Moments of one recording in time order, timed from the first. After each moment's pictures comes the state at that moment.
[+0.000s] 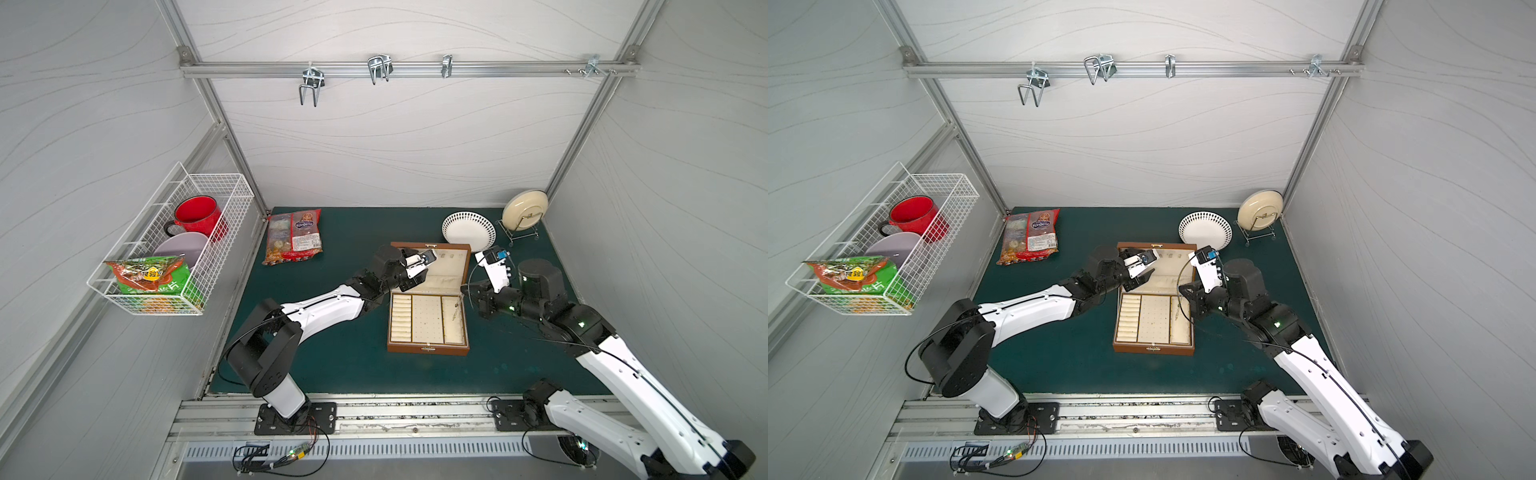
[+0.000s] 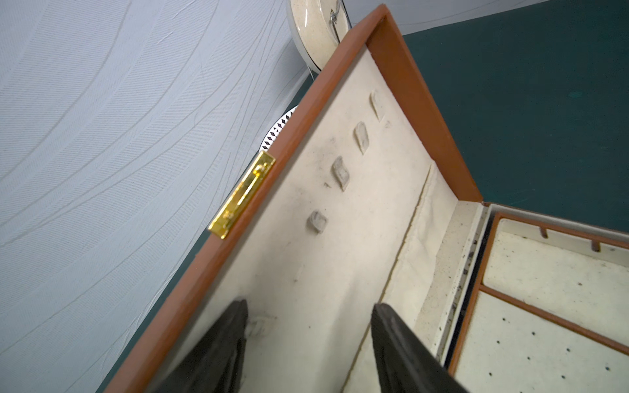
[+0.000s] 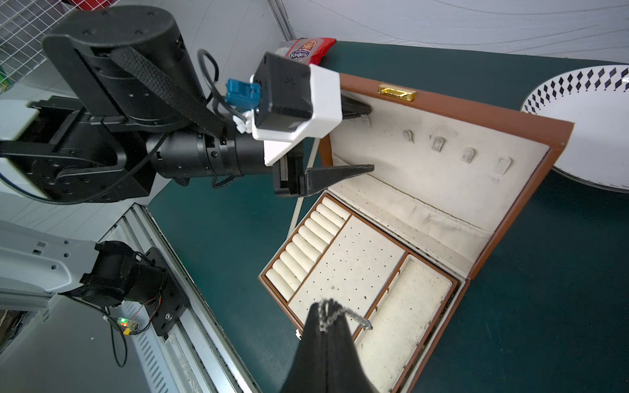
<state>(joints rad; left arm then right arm) -0.70 1.61 0.98 0.23 0.08 0.56 0.60 0.84 0.93 -0.62 -0.31 0.19</state>
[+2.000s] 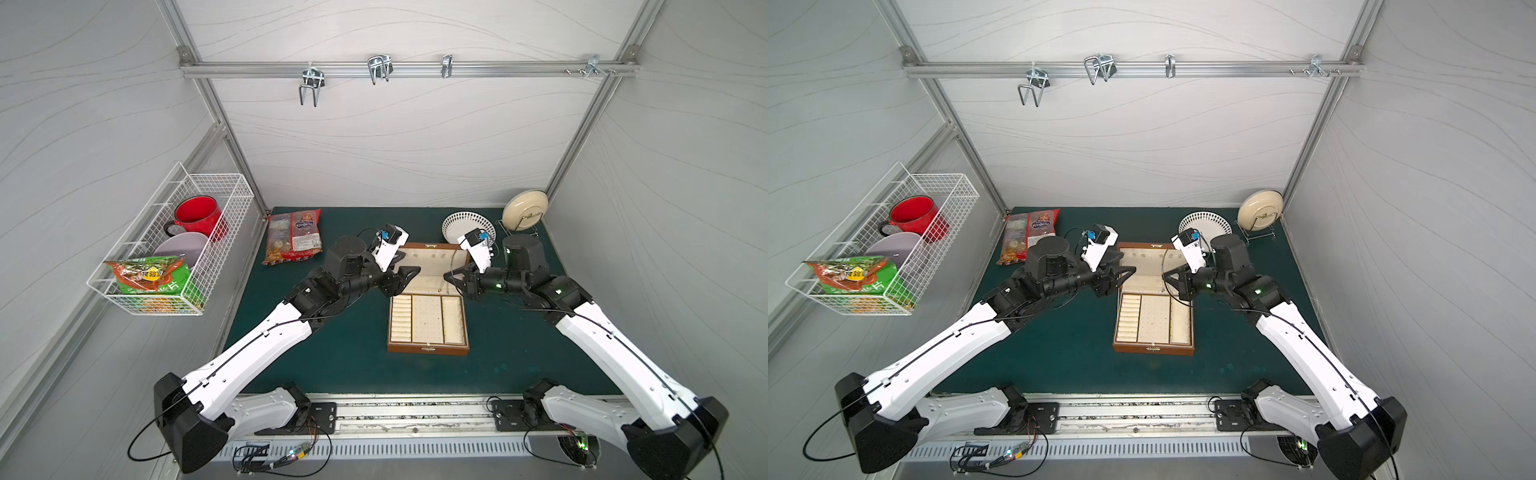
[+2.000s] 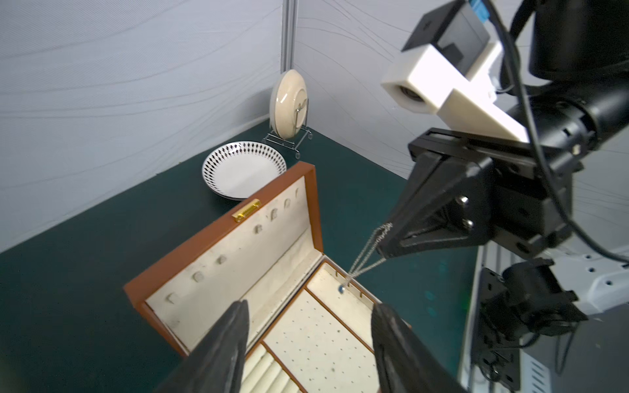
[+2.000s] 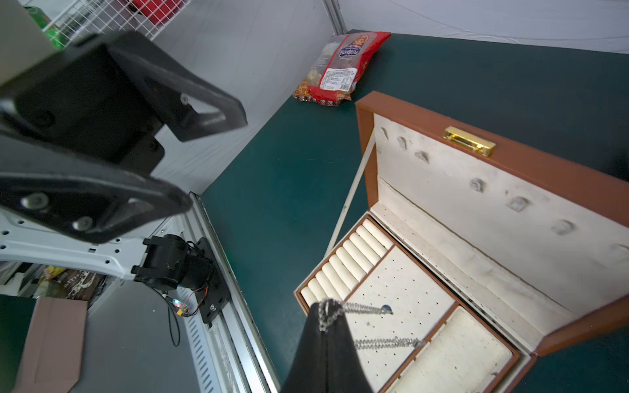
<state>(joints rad) -0.69 1.14 1.08 -0.28 0.31 -0.07 0.54 1.08 1.08 -0.55 -0.58 0.16</state>
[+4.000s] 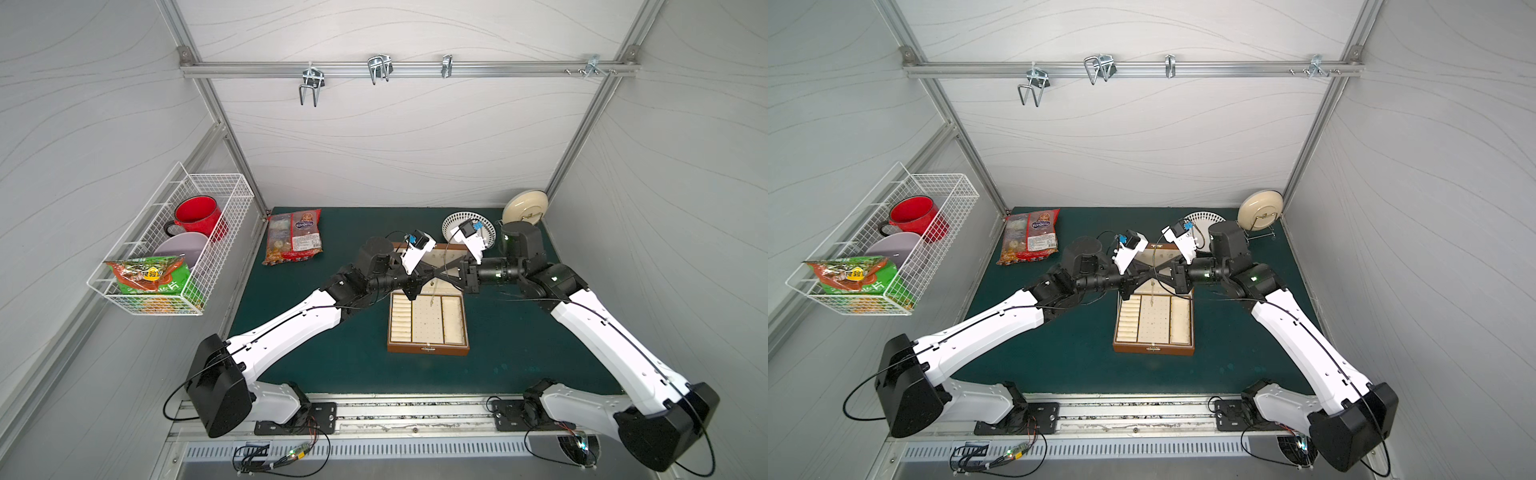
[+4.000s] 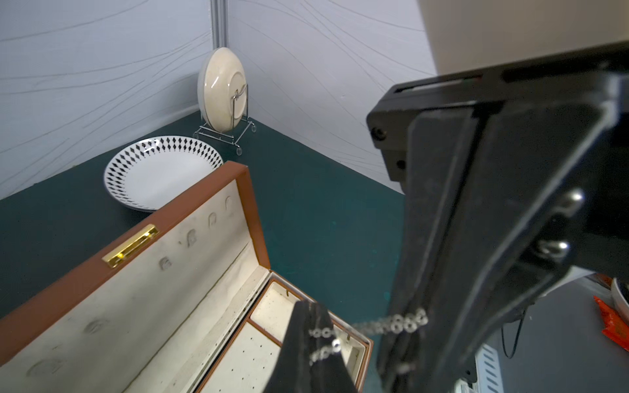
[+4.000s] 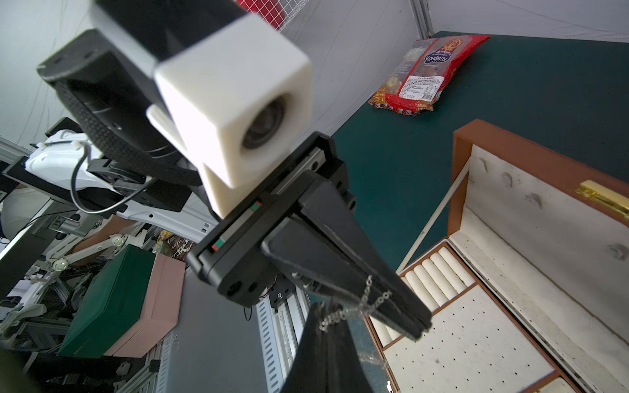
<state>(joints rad) -0.77 1.35 1.10 -0.08 0.42 -0.10 0.53 1.14 1.17 -0.53 -0.84 0.20</state>
